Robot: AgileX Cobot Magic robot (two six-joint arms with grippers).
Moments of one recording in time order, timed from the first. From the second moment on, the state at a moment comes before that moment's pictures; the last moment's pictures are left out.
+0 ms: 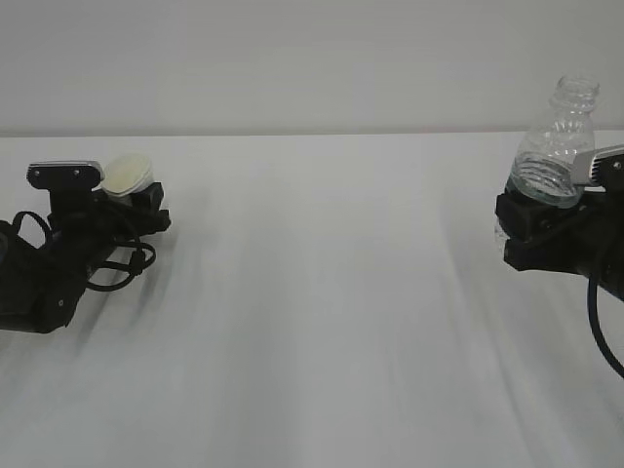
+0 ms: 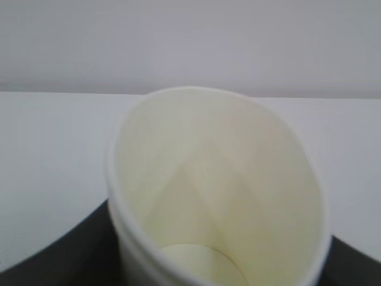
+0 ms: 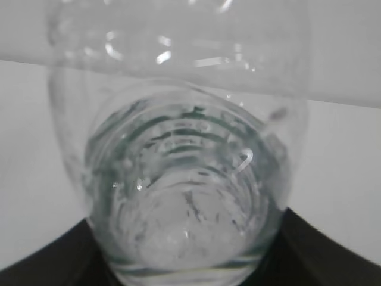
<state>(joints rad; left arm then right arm) -0.19 2.35 -0.99 -0.05 -1.15 -0.11 0.13 1.65 -0.41 -0.17 -0.89 0.01</state>
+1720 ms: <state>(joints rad) -0.37 2.12 -0.86 0.97 -1.15 -0.49 0.13 1.62 -0.41 -0.26 -0.81 -0.02</state>
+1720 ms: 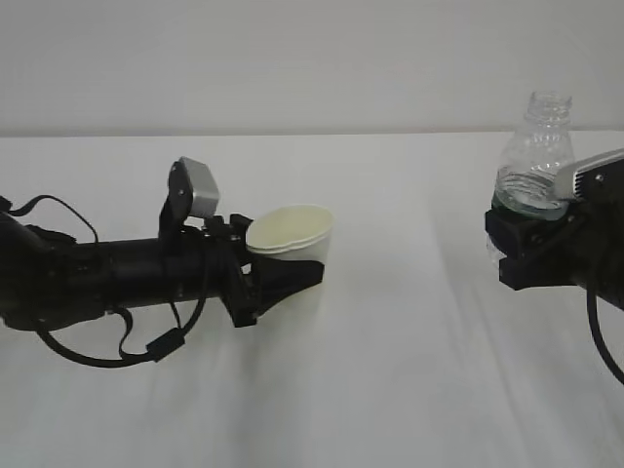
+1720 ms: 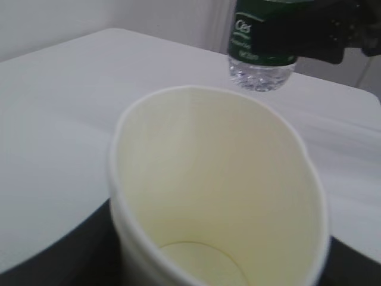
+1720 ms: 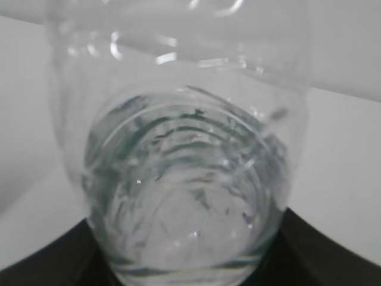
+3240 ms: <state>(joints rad) -0.51 2.18 -1.06 1.11 -1.13 -0.68 0.13 1.40 -0.41 -0.27 -0.40 -0.15</state>
